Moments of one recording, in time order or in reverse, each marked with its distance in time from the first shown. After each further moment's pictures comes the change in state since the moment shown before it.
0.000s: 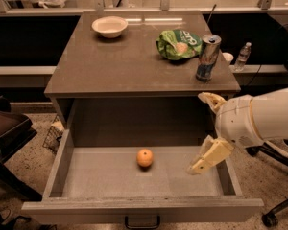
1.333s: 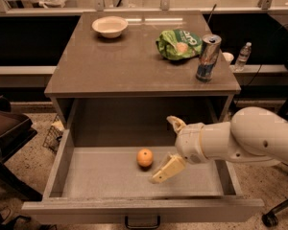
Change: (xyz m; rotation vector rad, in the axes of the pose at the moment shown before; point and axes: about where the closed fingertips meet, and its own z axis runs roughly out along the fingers) arm 0.019 0.016 0.126 -0.027 -0.126 0.104
